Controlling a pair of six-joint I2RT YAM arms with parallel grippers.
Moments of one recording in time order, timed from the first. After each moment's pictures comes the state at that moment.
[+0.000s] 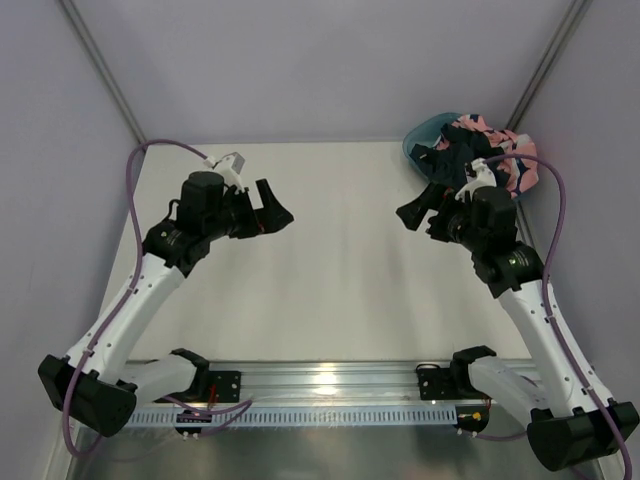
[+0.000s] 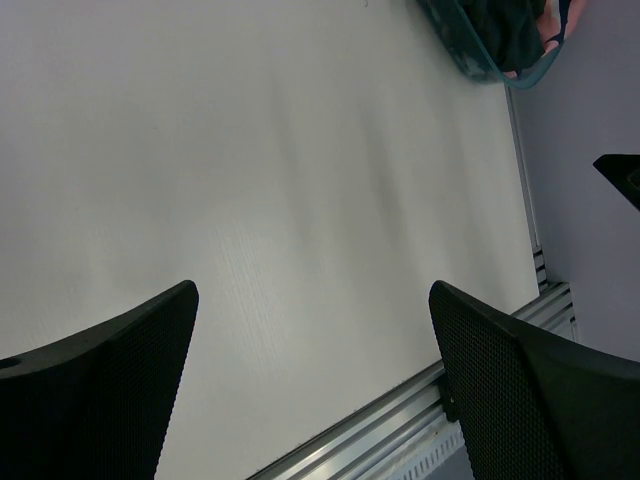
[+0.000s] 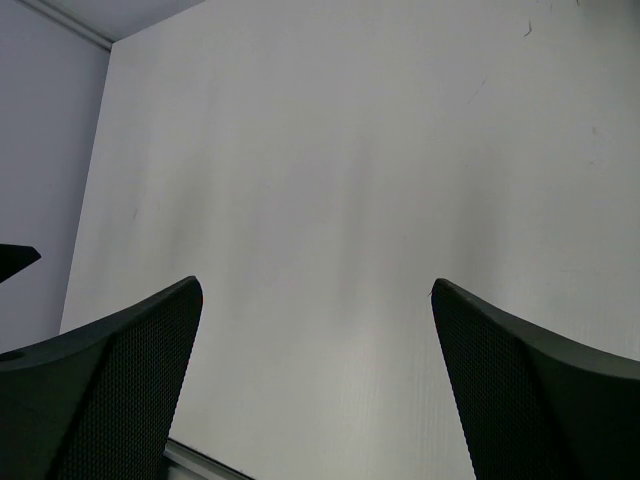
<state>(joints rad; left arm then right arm) -0.43 1.14 1.17 -0.56 0.21 -0.57 0.22 0.93 0.99 -0.48 -0.17 0.55</state>
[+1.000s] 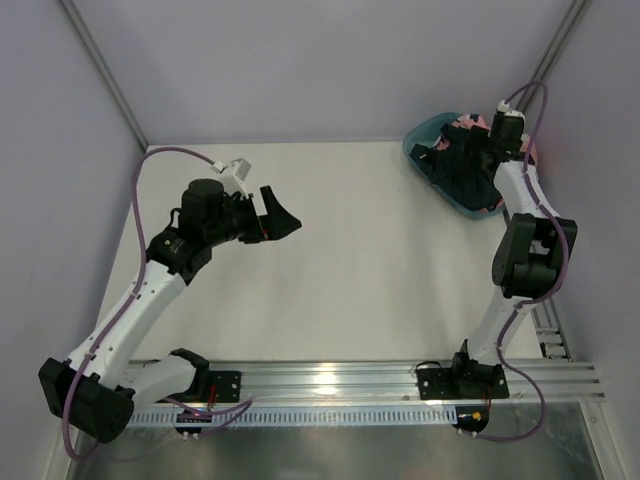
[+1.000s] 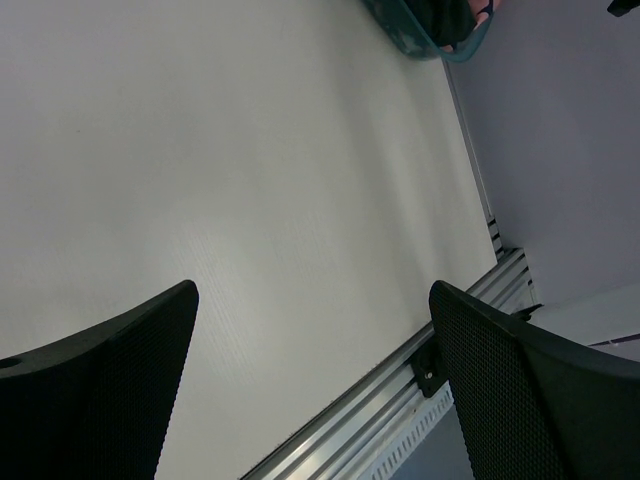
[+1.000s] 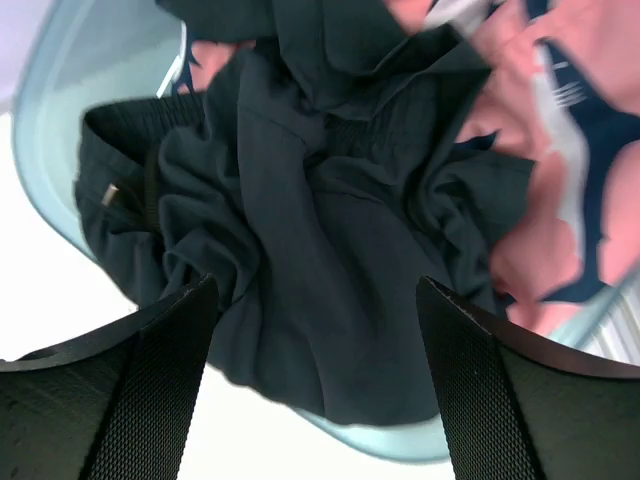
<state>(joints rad) -0.43 1.07 1.08 -0.43 0.34 -0.58 -0.16 1.87 1.60 -0.33 0.10 0.21</state>
